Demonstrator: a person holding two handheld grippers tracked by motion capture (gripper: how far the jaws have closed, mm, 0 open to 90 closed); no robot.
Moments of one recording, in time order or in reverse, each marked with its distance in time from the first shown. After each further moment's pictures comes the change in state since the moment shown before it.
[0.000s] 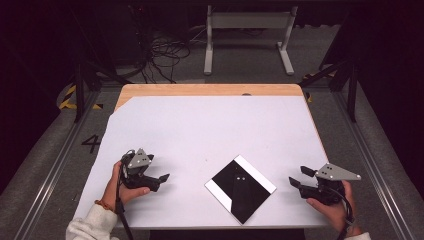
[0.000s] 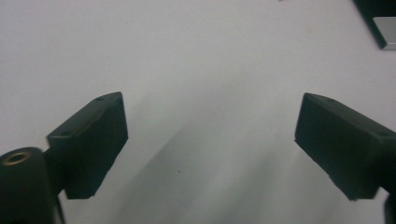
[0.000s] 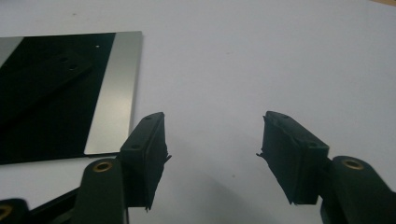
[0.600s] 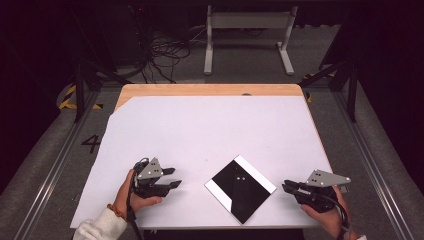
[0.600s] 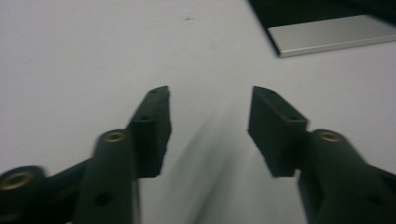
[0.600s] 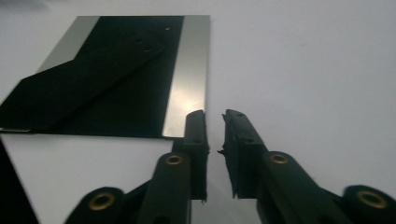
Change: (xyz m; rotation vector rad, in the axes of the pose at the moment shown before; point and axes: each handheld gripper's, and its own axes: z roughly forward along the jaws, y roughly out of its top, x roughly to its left) left arm -0.039 0.011 0.012 -0.014 -0.159 0.102; right arm 0.028 0.002 0.002 0.070 0.165 -0.064
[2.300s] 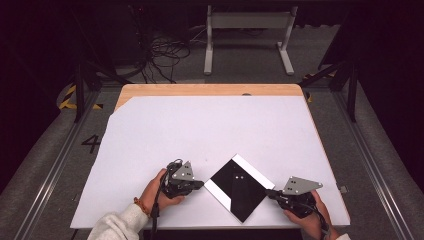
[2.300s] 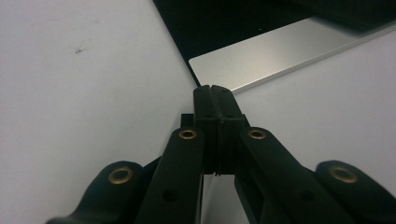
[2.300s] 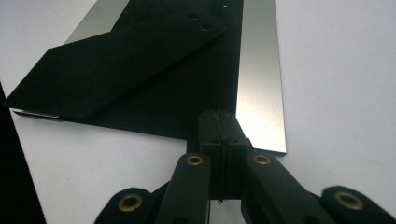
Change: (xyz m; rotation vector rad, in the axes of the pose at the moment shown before) left arm -0.023 0.037 0.053 0.118 -0.156 0.106; right arm 0.030 0.002 0.038 0.051 0.053 -0.127
